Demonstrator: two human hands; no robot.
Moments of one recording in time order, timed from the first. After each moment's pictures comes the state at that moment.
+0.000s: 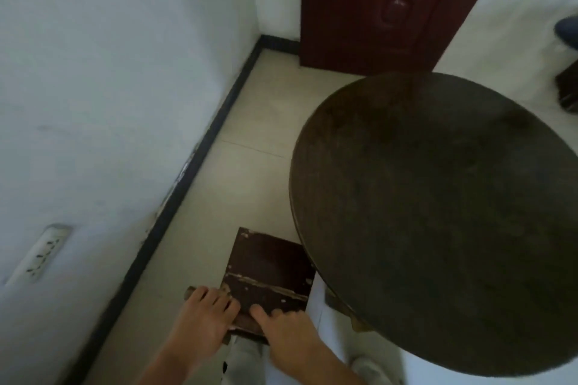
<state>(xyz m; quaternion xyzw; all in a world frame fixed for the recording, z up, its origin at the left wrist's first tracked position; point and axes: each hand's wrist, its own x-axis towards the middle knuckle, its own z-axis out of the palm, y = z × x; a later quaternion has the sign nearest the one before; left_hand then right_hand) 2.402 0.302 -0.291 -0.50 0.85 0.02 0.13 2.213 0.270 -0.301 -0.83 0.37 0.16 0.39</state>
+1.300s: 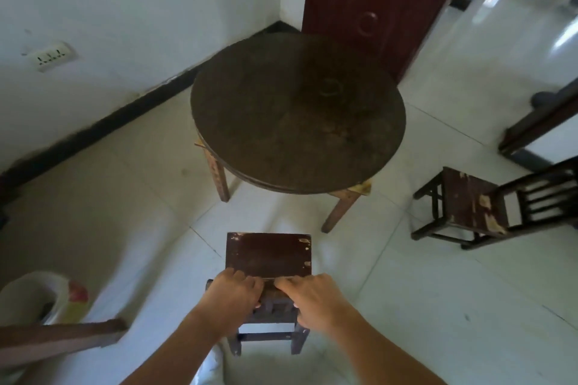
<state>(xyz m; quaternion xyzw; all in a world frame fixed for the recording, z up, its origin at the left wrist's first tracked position) 1.695 0.601 -0.251 -0.63 0.76 0.09 0.11 1.532 0.500 -0.267 -0.96 0.17 0.14 0.14</state>
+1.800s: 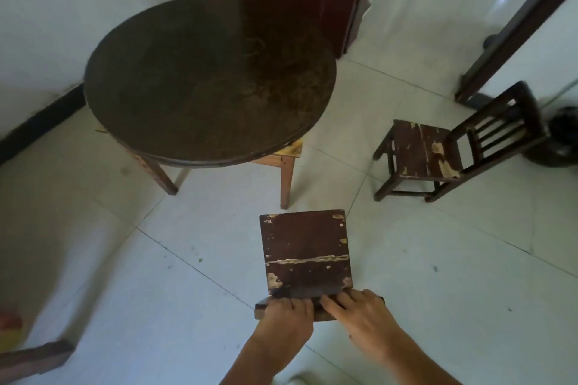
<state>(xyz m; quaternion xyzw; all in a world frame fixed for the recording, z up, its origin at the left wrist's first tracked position) 1.437 0.545 -0.349 -0.56 0.78 0.10 0.24 1.269 0.478 -0.362 -0.94 0.29 0.13 0.08</state>
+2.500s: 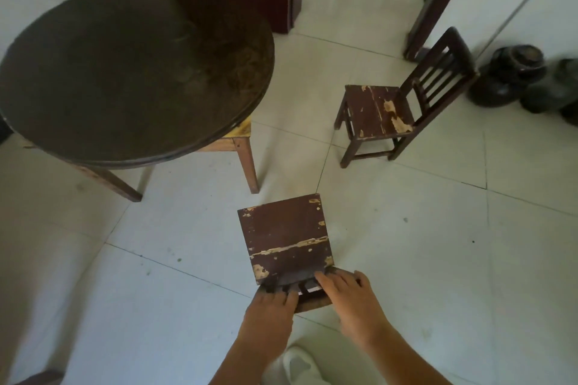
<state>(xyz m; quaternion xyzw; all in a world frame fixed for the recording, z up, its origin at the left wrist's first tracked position) 1.401 0.576 -0.382 -0.59 0.77 0.21 0.16 1.213 0.528 -0.390 -0.87 0.47 0.10 0.15</state>
